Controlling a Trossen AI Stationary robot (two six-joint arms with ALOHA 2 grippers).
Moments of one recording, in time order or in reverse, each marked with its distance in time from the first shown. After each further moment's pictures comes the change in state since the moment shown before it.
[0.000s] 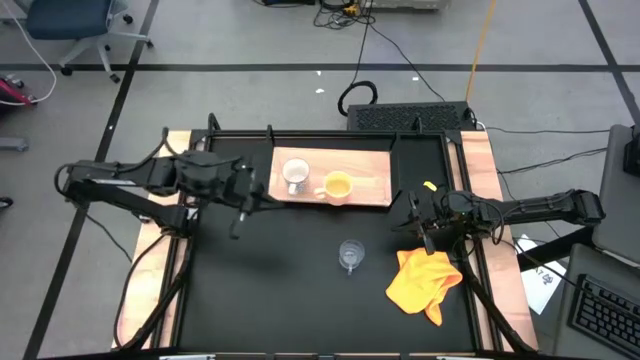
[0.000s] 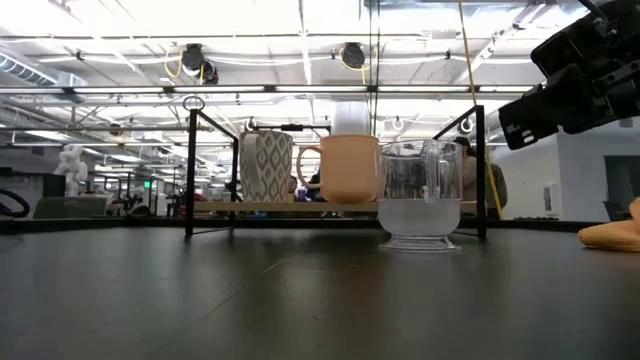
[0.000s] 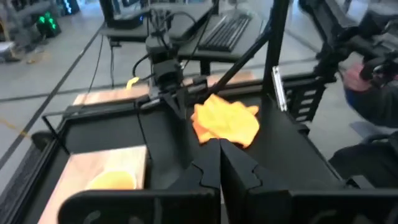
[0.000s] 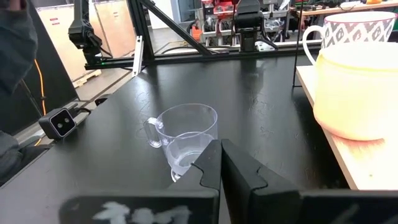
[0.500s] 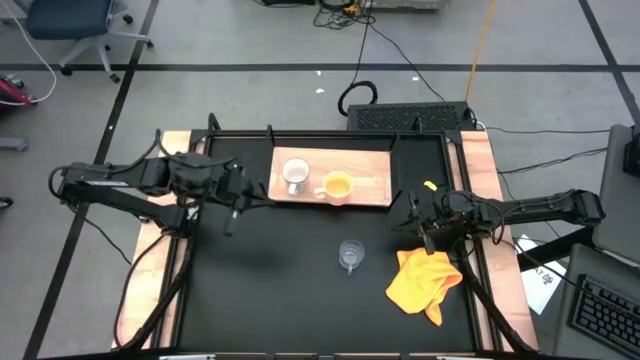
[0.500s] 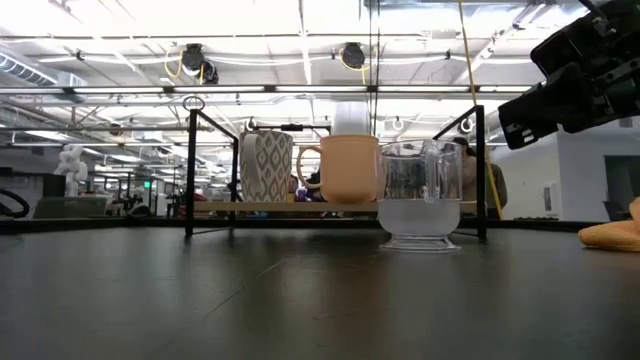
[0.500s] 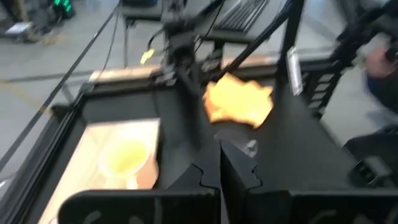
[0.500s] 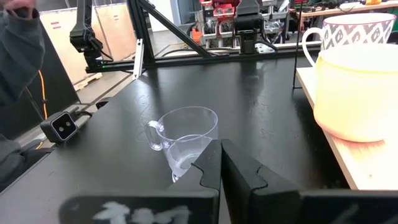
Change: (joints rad) left arm 0.016 -0.094 -0.085 -0.066 -0.049 -0.017; right arm 0.000 0.000 0.000 0.009 0.000 0.012
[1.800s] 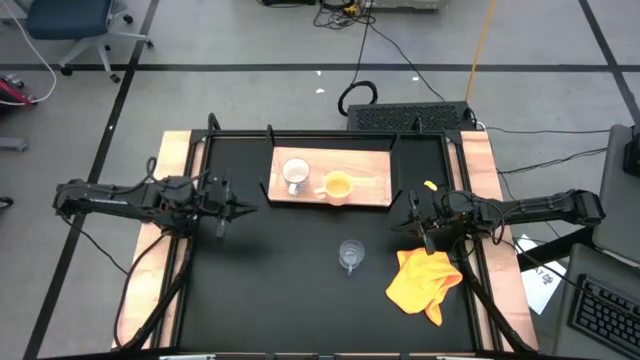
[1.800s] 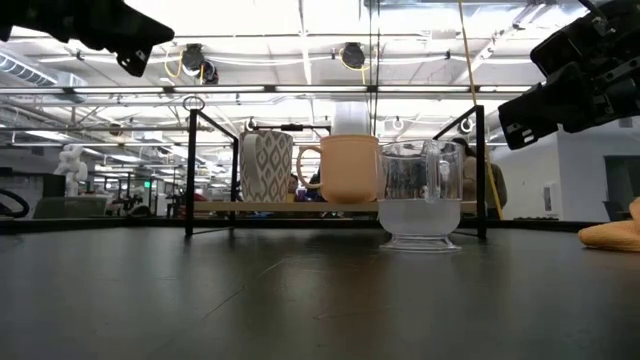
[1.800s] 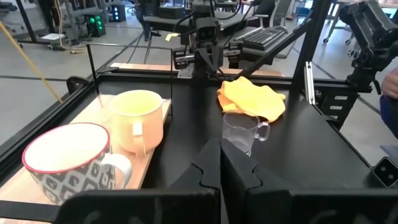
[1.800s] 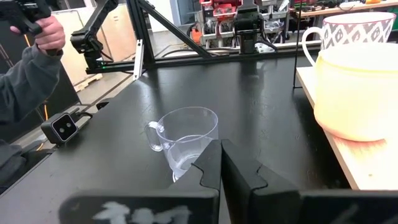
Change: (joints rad) left arm 0.003 -0.472 -0.656 0.355 -0.063 -0.134; right arm 0.000 0.000 0.000 0.001 0.000 0.007
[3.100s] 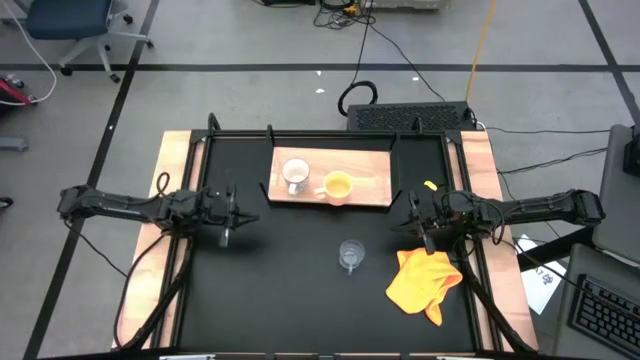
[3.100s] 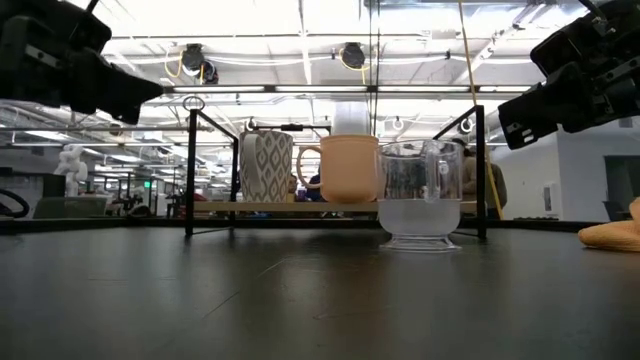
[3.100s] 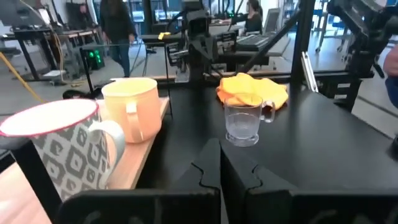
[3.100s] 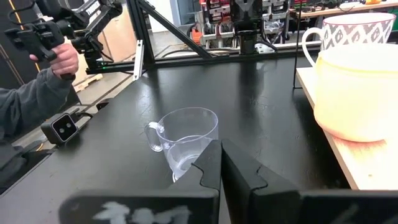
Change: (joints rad) left arm 0.000 -0.126 -0.384 0.360 0.027 0.108; right arm 0.000 0.000 0.000 0.002 0.000 -0.001
